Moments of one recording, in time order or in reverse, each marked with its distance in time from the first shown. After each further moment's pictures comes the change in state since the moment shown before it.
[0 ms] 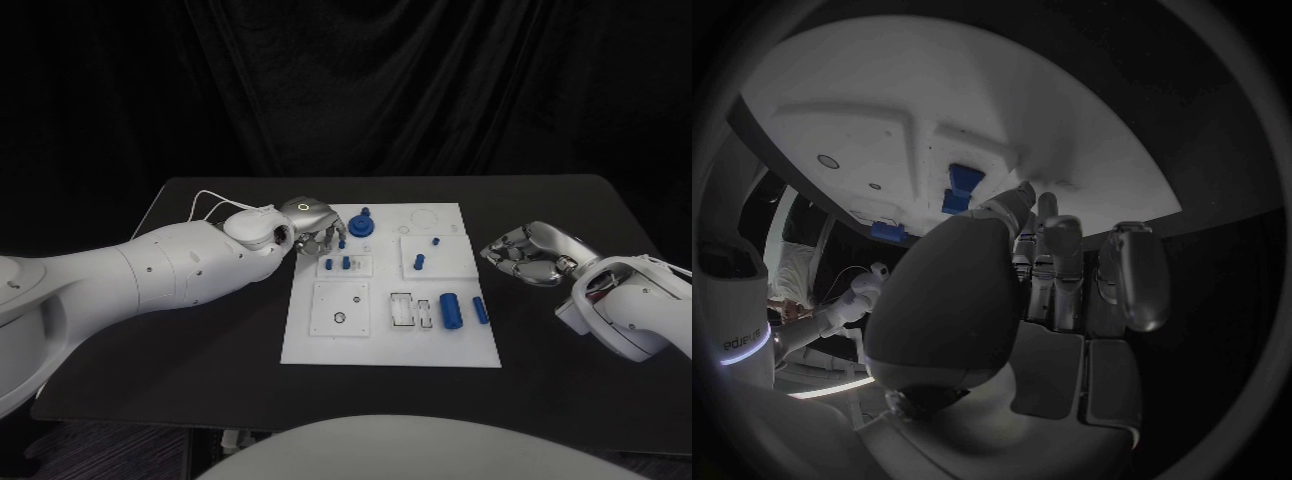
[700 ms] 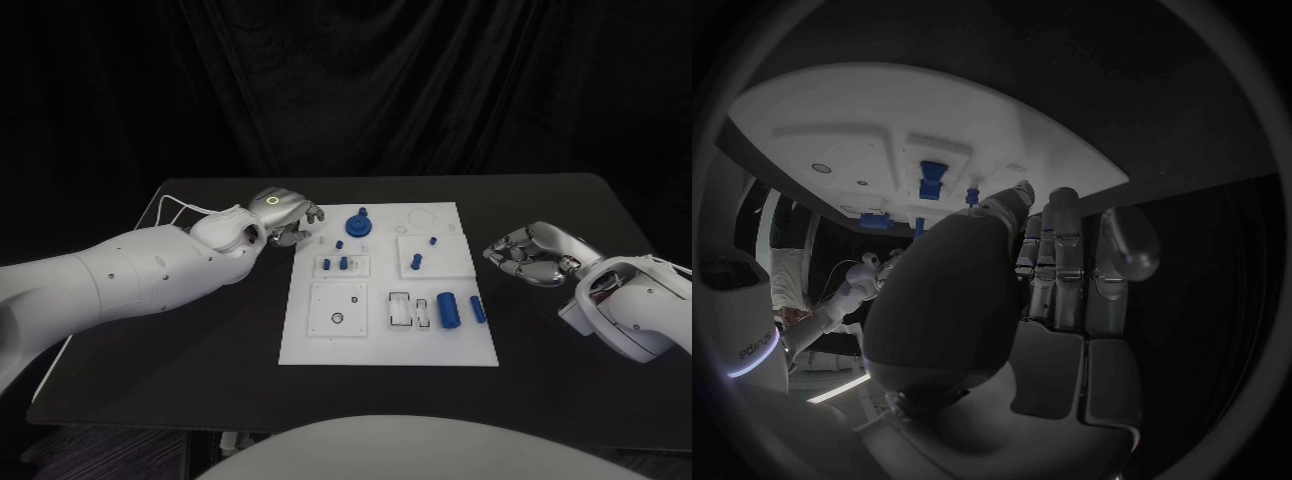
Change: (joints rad) left arm 0.000 -0.114 0.000 0.052 0.006 -0.196 -0.016; left_hand -0.008 -0.022 0.015 0.024 0.010 -0.074 0.040 0.000 -0.052 -0.137 0.032 -0.082 -0.018 -0.182 0.031 -0.209 -0.209 0.048 -0.151 0.021 -0.285 0.001; right arm 0.000 -0.030 0.000 0.019 0.000 0.001 -0.003; right_hand 0.000 0.000 0.000 0.000 0.000 0.000 0.000 0.000 0.001 0.000 0.000 0.000 -0.002 0.000 0.000 0.000 0.000 0.000 0.000 0.000 0.000 0.000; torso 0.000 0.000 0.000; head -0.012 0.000
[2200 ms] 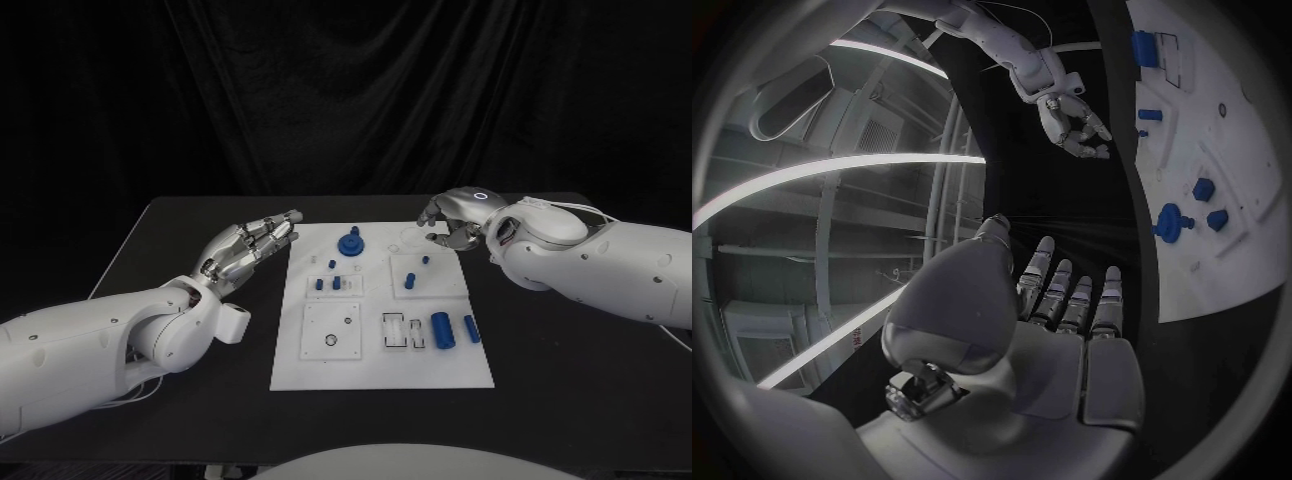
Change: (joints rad) left arm -0.043 -0.325 -0.001 0.497 1.565 0.371 0.608; left_hand -0.183 0.297 -0.496 0.091 0.280 -0.223 0.048 -0.004 -0.245 -0.724 0.040 0.043 -0.341 -1.019 0.131 -0.845 -0.612 0.054 -1.171 0.133 -0.913 -0.988; right arm 0.138 0.373 0.001 -0.308 -0.483 0.133 -0.092; right_hand -0.041 -0.138 0.095 -0.059 -0.268 -0.107 -0.032 -0.028 0.026 -0.515 0.054 -0.712 -0.643 -0.095 0.016 -0.148 -0.089 0.031 -0.094 0.013 -0.211 0.001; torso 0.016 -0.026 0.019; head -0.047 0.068
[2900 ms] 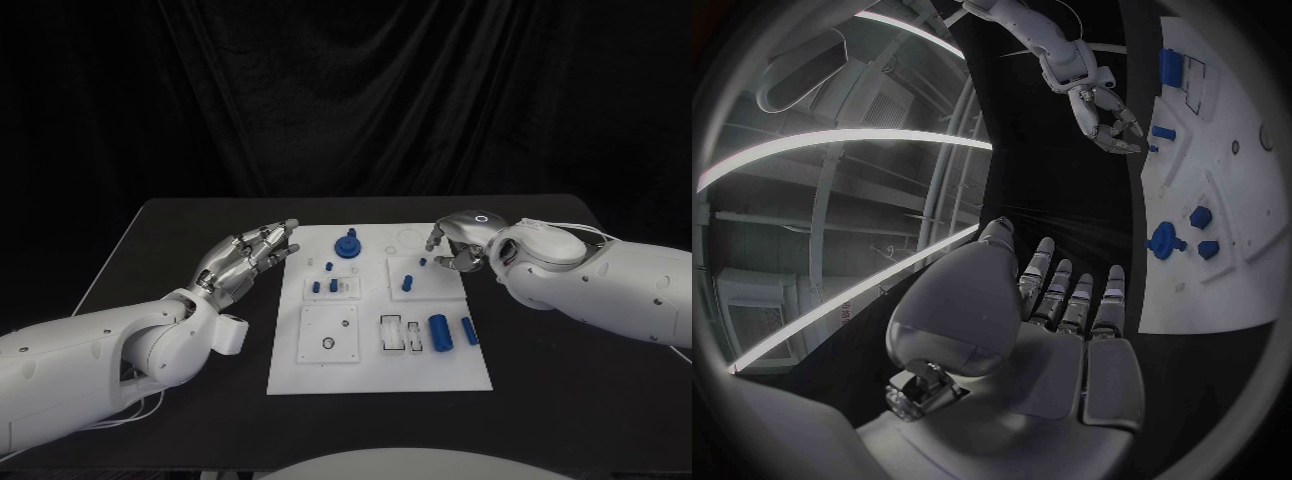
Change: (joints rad) left arm -0.015 -0.004 0.001 0.027 0.091 0.044 0.005; left_hand 0.032 0.031 -0.027 -0.001 0.025 -0.005 0.002 0.000 -0.007 -0.004 0.011 0.036 0.000 0.030 0.031 0.012 0.004 0.000 0.015 0.036 0.000 0.006; right arm -0.049 -0.047 -0.001 0.029 -0.050 0.045 -0.038; right_hand -0.004 0.009 -0.026 -0.022 0.129 0.047 0.011 0.012 0.015 -0.034 0.016 -0.092 -0.094 -0.037 0.017 -0.042 -0.041 0.000 -0.018 0.017 -0.087 0.000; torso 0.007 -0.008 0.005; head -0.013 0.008
